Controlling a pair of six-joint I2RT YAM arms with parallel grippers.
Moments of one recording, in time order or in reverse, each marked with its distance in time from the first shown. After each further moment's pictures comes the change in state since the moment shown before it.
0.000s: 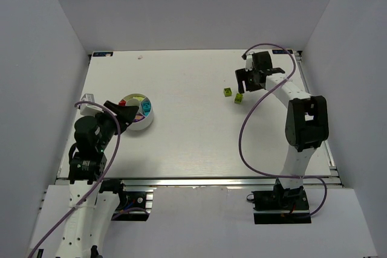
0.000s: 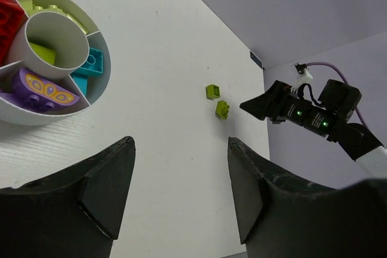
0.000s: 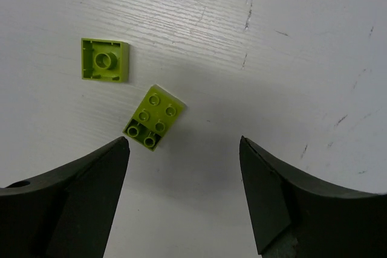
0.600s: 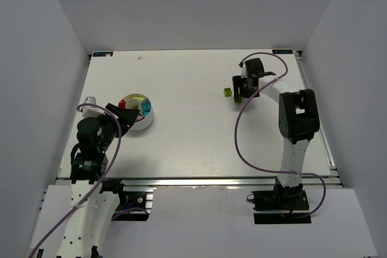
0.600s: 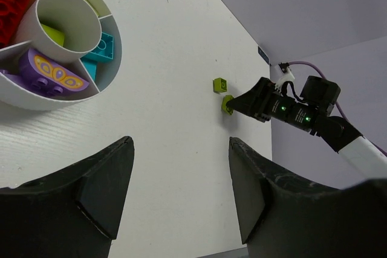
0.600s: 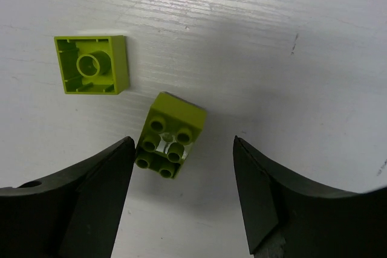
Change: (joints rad) left arm 0.000 -0.010 -0.042 -0.006 -0.001 -0.027; right arm 0.011 0.129 0.001 0.006 0.015 0.155
